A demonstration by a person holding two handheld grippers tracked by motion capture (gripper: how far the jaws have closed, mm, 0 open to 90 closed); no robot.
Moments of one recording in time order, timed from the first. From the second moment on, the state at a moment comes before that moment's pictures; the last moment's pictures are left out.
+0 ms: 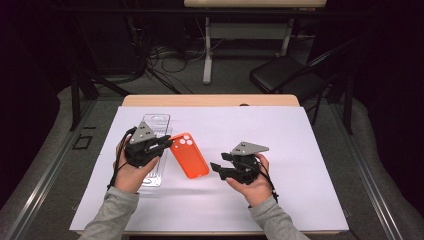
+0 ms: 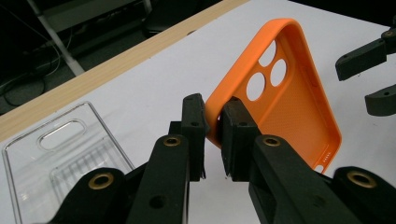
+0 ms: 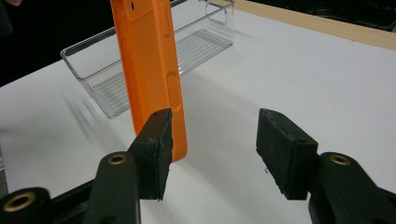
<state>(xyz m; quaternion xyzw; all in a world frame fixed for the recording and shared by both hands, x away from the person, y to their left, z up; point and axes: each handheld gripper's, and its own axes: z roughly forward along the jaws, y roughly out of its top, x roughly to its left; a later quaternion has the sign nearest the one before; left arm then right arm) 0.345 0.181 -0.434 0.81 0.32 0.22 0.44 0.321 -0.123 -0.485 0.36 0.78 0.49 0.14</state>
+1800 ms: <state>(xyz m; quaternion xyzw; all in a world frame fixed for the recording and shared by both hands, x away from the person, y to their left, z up) 0.343 0.191 -0.426 0.82 0.28 0.28 0.41 0.302 -0.158 -0.486 0.36 0.78 0.48 0.19</state>
